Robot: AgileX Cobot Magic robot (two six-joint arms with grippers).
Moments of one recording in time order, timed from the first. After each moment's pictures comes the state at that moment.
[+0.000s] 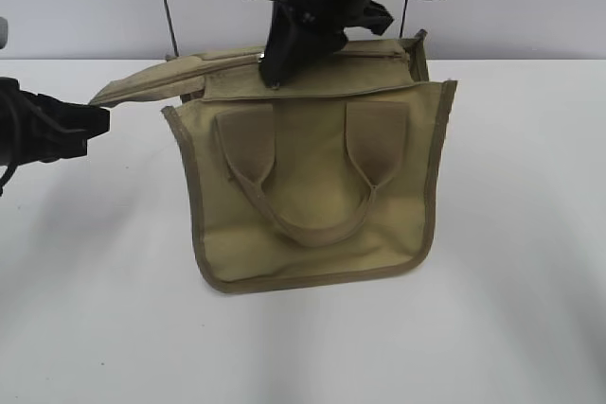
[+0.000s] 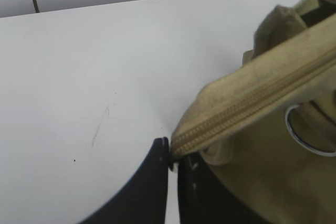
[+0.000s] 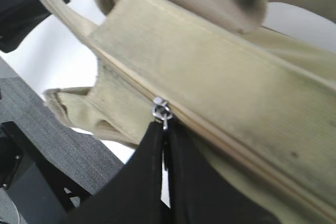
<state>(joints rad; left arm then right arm) -0.11 1.45 -0.56 1.00 -0.49 -0.86 0.48 2.03 -1.88 0.56 1.21 -0.14</state>
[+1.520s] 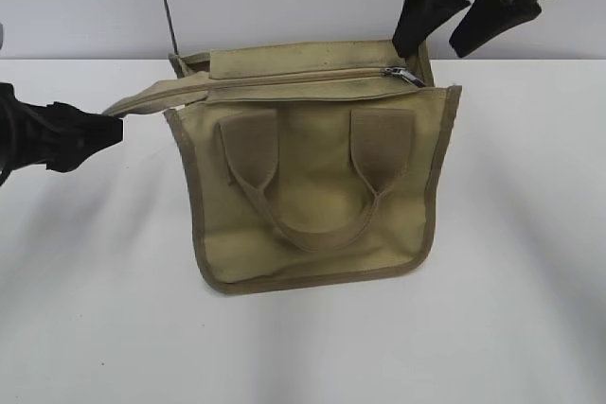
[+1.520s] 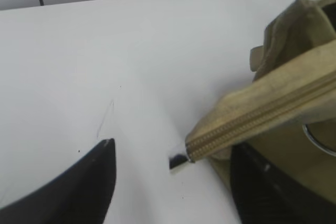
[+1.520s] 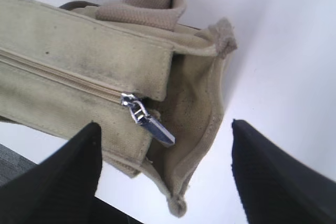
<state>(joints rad) -0.10 1.45 -0.56 1.03 -0.48 -0.92 0.28 1.83 -1.68 0.35 1.23 -0.14</state>
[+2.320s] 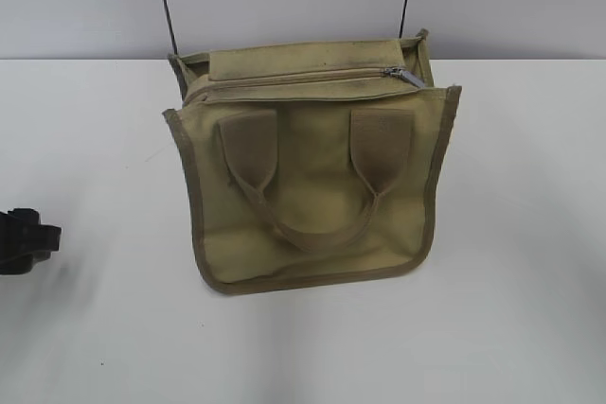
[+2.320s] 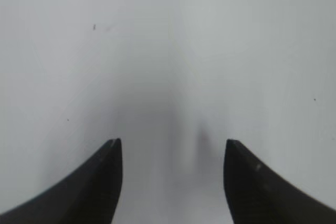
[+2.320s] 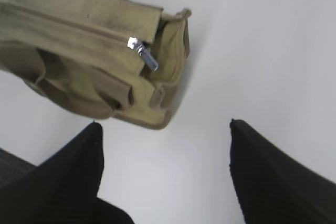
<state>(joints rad) -0.28 1.45 -0.46 0.93 0.19 -1.15 0.33 1.40 -1.56 0.17 1.22 -0.13</state>
